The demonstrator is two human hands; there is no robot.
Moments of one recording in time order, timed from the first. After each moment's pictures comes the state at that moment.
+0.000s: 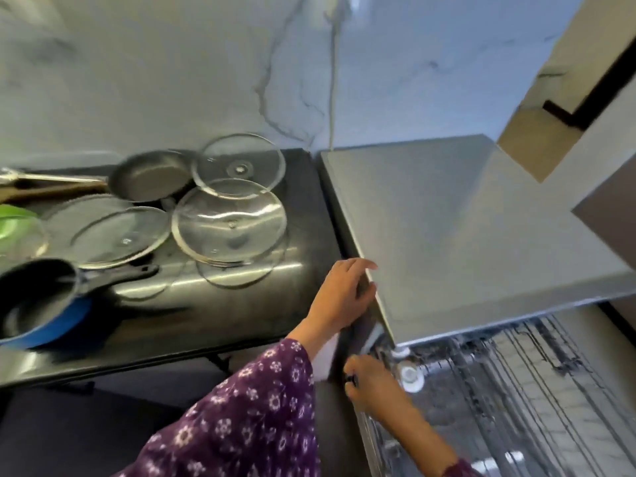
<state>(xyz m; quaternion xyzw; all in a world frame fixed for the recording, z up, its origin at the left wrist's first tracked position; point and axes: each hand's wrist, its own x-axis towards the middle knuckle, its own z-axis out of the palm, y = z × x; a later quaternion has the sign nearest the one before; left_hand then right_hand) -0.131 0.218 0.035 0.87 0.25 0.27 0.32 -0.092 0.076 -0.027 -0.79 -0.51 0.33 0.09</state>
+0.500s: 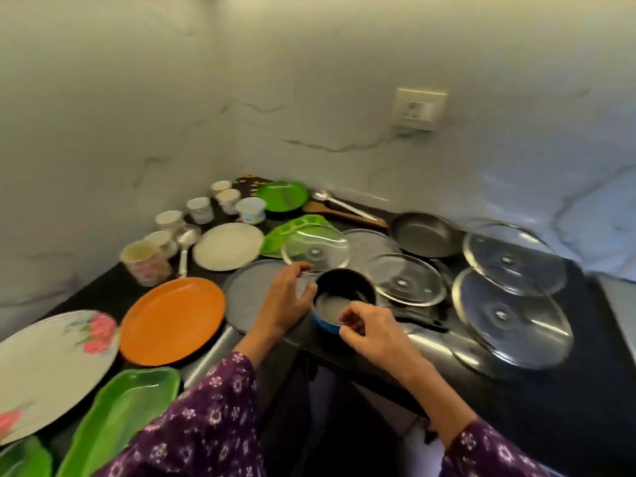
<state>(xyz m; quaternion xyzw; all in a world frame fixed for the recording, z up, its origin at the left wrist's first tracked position) -0.643 0.375 0.106 0.69 0.59 0.38 0.15 -0.446 0.322 0.143 -0.54 -0.76 0.31 0.22</state>
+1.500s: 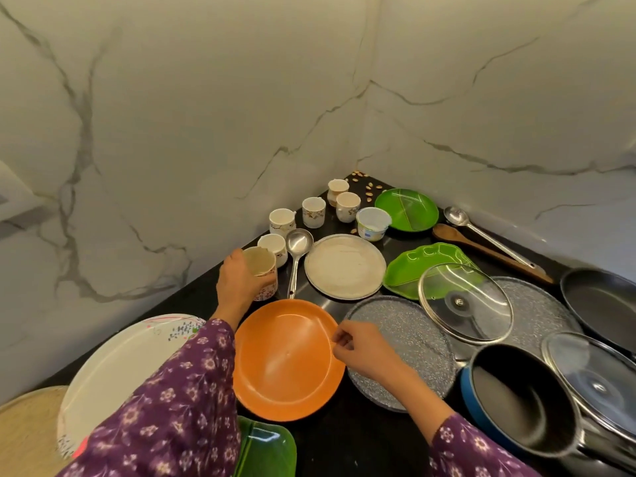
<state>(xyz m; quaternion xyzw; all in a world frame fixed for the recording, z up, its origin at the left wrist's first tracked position) -0.994 0.457 0.068 0.40 0.86 0.30 0.10 -0.729 0.446 0.072 -0.47 -0.78 0.40 0.06</state>
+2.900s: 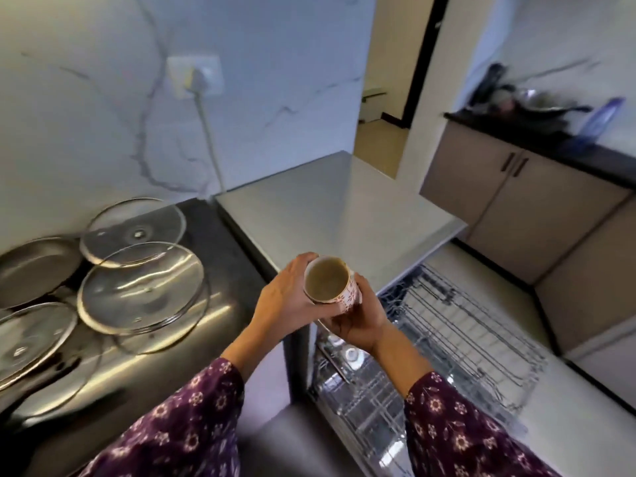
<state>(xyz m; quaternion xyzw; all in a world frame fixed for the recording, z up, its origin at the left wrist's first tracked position) -0.158 0.176 0.154 0.91 0.15 0.18 0.36 -0.058 0.055 0.107 -0.38 0.10 0.54 0.75</state>
